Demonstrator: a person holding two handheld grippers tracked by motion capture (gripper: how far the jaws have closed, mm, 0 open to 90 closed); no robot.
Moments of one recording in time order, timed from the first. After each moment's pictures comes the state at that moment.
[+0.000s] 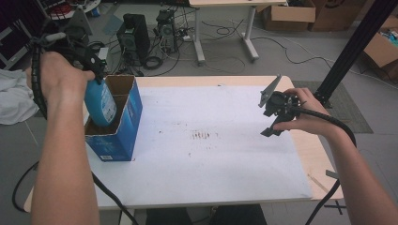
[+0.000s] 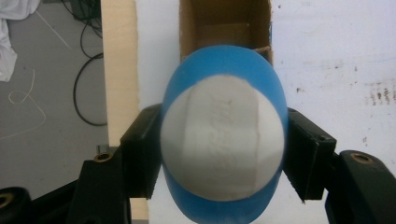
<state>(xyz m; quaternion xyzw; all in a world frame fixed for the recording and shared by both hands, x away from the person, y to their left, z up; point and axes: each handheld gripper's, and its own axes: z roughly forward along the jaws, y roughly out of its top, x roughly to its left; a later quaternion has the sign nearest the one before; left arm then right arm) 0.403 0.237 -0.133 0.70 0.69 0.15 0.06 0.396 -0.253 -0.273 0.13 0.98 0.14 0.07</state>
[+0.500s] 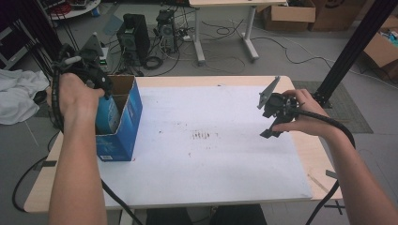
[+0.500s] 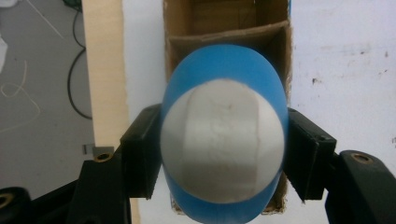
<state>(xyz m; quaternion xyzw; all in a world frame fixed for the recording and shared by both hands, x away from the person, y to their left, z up) 0.411 0.236 -0.189 0.71 0.69 0.13 0.04 0.394 -0.251 -0.276 0.13 0.98 0.14 0.07</state>
